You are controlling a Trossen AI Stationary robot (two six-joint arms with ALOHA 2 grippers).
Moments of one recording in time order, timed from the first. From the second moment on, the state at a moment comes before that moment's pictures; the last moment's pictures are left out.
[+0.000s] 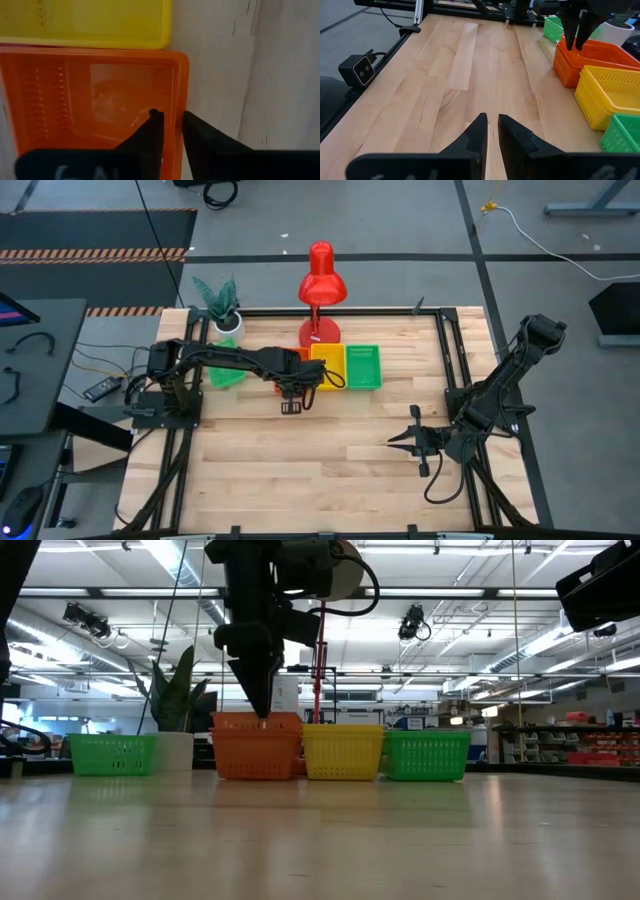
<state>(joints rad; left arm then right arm) 0.06 1.84 1.42 -0.95 -0.17 0.06 0.85 1.09 0.41 0.13 0.76 0.31</state>
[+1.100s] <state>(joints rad) -0.03 1.46 1.42 -1.11 -0.24 -0.25 0.85 1.09 0.41 0.13 0.76 0.31</state>
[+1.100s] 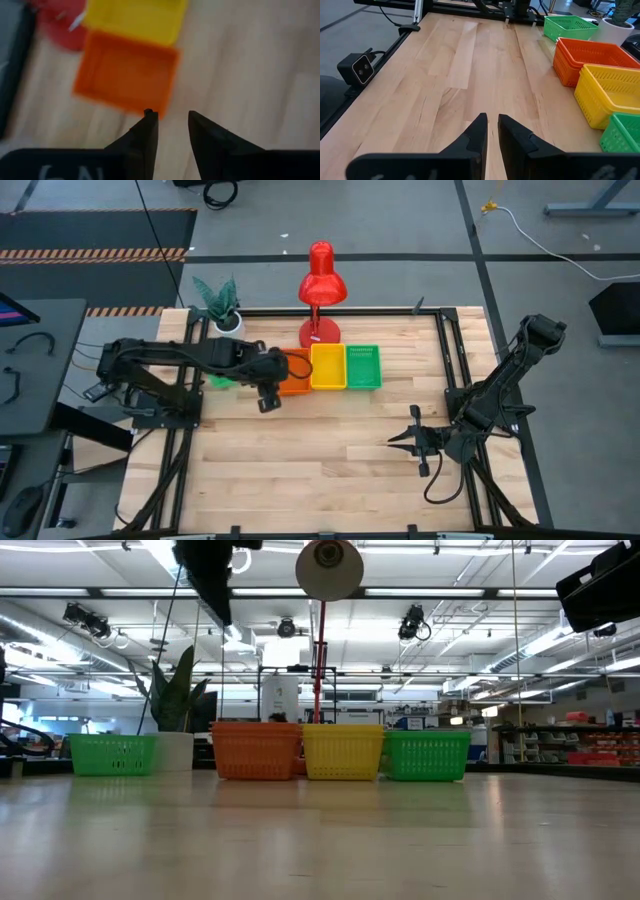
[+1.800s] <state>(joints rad) 0.06 1.32 0.80 -1.22 -0.37 -0.67 0.84 1.09 0.41 0.12 0.76 0.31</state>
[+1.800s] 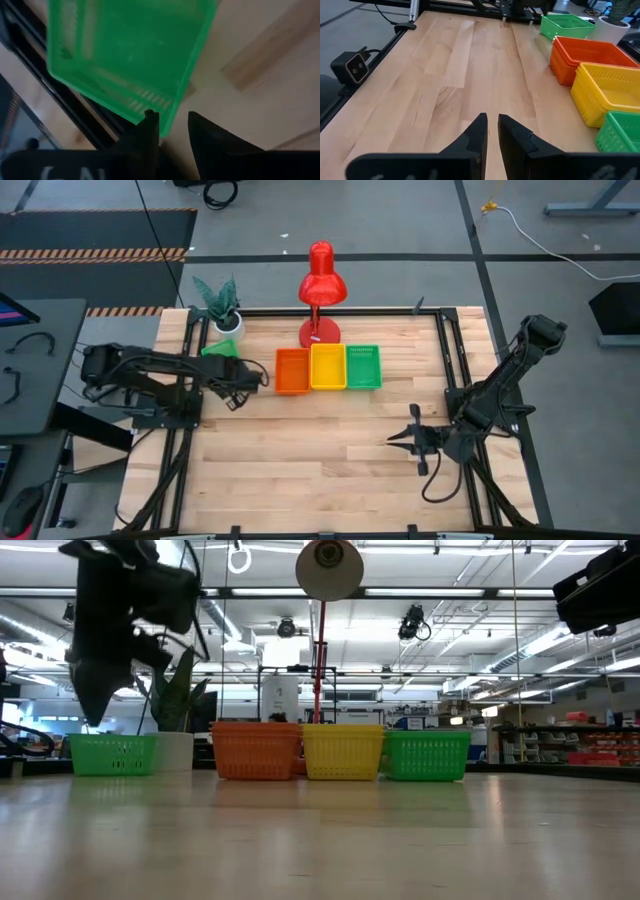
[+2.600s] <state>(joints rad) 0.00 1.28 0.70 -1.09 -0.20 -0.68 0.78 1.09 0.41 0.15 0.77 0.31</state>
